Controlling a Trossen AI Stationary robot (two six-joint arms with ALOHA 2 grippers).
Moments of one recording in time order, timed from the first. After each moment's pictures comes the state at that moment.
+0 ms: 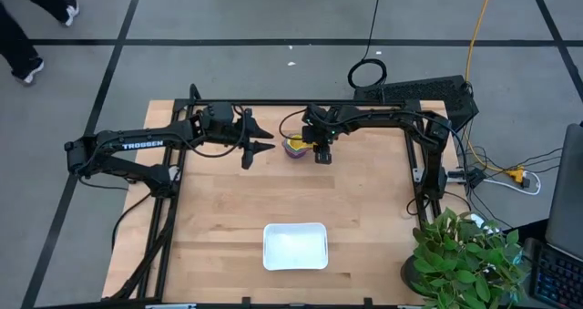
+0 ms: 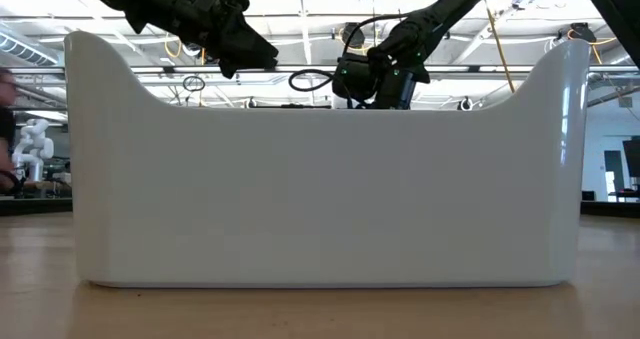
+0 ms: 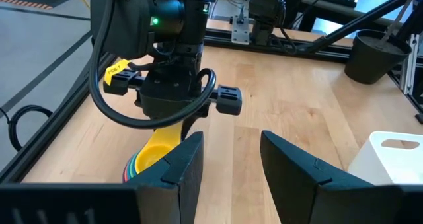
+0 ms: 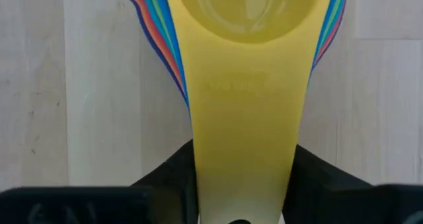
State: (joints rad) left arm 0.36 1.20 0.80 0.00 0.31 0.05; right arm -0.42 1.92 1.30 -0.60 -0.10 -0.40
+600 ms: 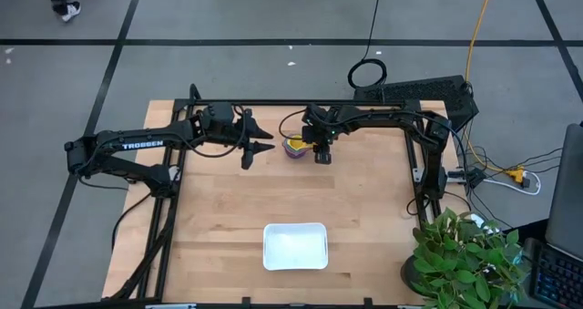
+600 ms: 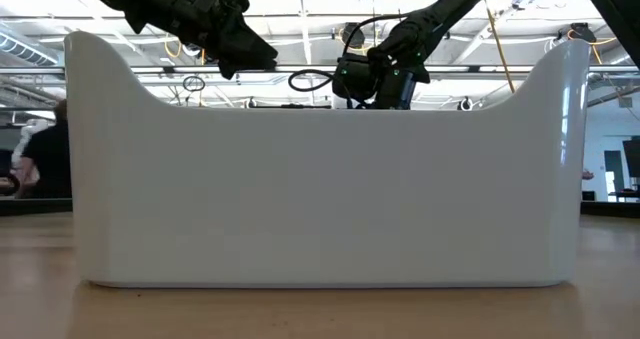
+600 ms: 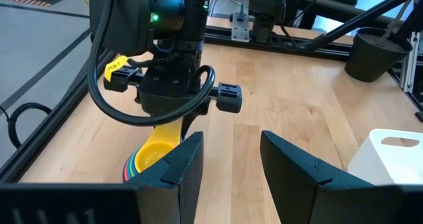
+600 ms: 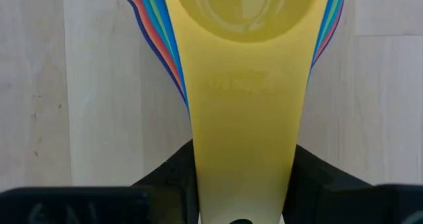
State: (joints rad) left arm 0.36 1.20 0.80 -0.01 0.31 0.05; right arm -0.42 1.92 1.30 -0.61 -0.10 -0.39
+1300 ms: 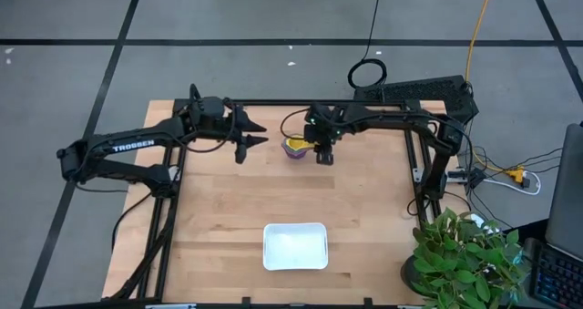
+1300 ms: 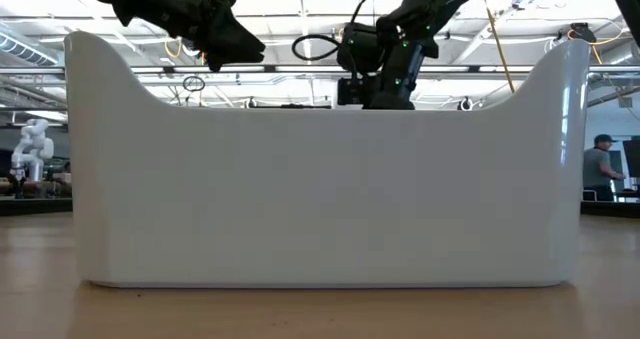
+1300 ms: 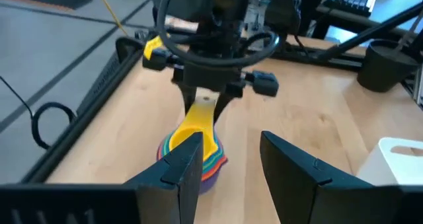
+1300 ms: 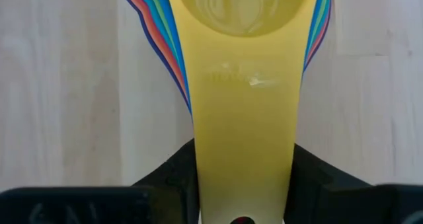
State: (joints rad) left arm 0.42 1.11 0.80 -0.07 0.31 0.05; right arm -0.39 1.81 1.30 -0.66 -0.10 -0.34
